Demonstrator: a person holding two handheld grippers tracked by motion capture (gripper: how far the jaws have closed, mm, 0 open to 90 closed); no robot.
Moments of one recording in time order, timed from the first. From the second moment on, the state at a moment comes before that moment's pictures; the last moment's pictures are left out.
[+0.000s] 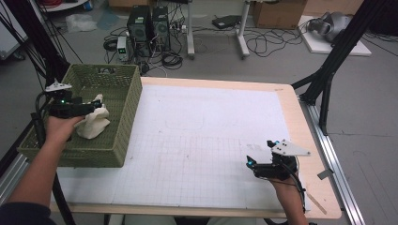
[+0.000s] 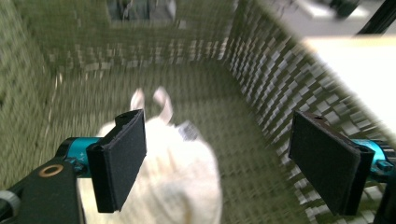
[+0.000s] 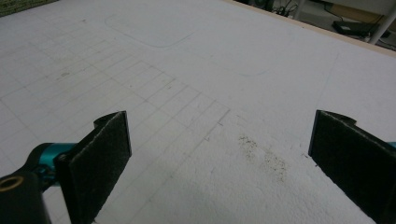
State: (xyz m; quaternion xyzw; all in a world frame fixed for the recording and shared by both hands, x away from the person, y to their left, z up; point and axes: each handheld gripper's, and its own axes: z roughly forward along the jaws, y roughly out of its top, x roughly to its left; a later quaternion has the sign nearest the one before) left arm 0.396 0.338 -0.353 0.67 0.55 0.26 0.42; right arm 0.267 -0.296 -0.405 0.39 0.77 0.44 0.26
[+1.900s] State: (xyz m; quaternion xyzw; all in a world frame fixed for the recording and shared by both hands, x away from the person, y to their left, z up) left arm 0.378 0.353 -0.336 0.63 0.55 0.32 0.44; right arm 0.264 -0.302 -0.403 0.40 0.76 0.44 0.26
